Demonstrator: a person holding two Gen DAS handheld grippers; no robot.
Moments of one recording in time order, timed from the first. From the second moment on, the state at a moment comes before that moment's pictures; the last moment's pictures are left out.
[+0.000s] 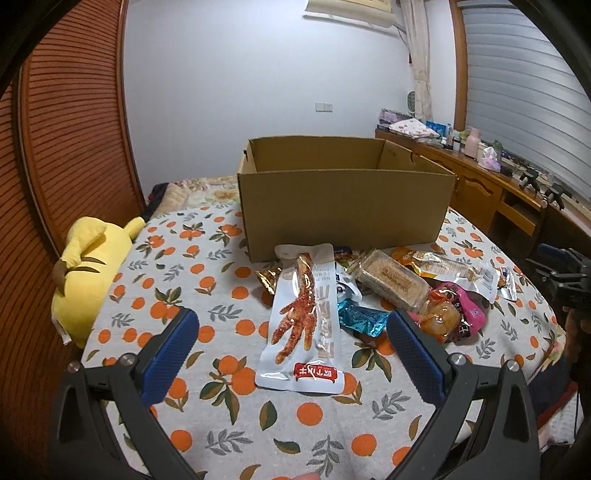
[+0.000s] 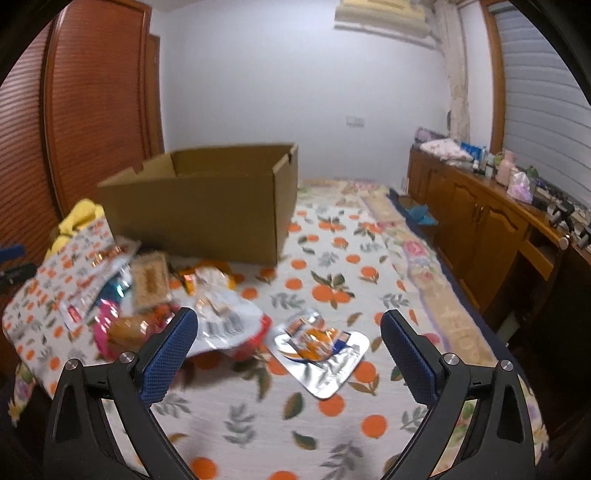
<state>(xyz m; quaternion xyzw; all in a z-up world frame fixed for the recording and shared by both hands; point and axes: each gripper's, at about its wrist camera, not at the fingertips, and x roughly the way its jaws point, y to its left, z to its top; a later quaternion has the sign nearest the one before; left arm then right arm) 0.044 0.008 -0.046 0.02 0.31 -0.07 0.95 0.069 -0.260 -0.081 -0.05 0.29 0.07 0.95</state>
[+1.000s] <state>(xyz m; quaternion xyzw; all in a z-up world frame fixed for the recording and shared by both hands) 0.130 0.007 -0.079 0.04 0.41 -0.15 0.90 0.157 -0.284 -0.131 -0.12 0.48 0.17 0.85</state>
